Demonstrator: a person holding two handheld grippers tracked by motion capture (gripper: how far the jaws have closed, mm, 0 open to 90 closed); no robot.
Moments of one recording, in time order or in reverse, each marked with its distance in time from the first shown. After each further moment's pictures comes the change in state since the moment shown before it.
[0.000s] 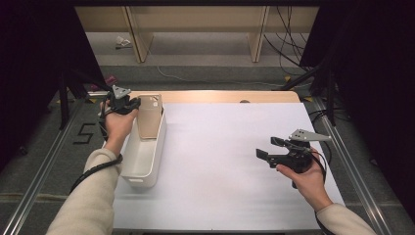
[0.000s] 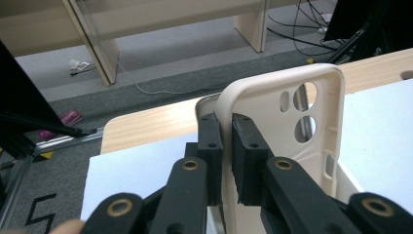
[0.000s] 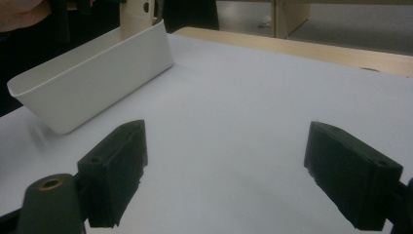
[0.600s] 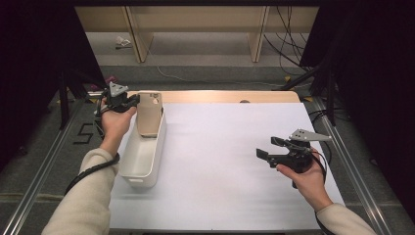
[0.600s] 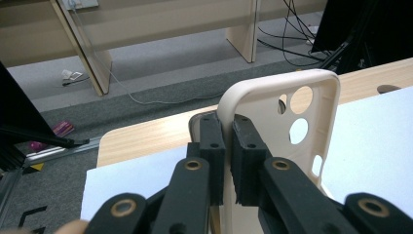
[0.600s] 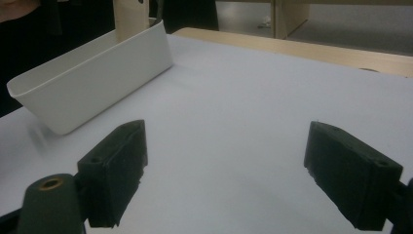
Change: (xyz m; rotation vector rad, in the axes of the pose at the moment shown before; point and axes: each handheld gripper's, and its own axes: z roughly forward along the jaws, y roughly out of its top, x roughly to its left) left arm -0.001 0.012 -0.015 -0.041 -0.042 -0.007; right arm 0.000 0.000 0.000 -0.003 -0.001 -0.001
